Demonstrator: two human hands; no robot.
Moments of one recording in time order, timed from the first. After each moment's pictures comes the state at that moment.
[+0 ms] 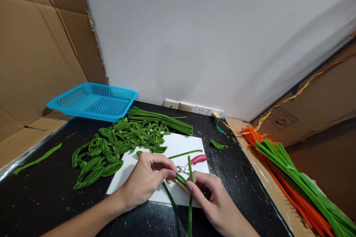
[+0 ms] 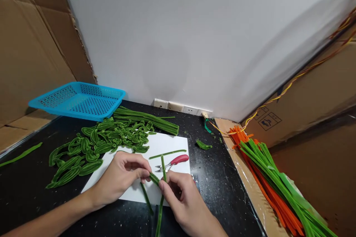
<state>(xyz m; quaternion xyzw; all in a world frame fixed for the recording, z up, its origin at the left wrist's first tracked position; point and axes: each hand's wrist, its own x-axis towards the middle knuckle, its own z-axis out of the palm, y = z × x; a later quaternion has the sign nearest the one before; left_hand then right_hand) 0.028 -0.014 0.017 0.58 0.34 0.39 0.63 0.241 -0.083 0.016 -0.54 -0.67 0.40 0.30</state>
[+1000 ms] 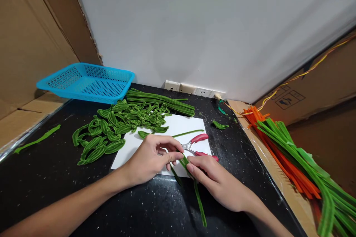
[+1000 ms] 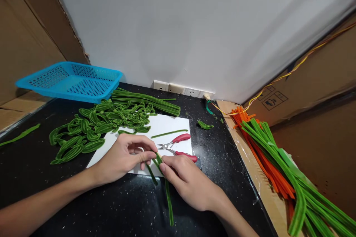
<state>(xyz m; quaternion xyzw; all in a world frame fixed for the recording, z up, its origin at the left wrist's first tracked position) 0.024 -0.021 0.021 0.61 0.32 0.34 0.64 0.240 -0.085 0.036 -0.49 -0.75 0.38 0.23</state>
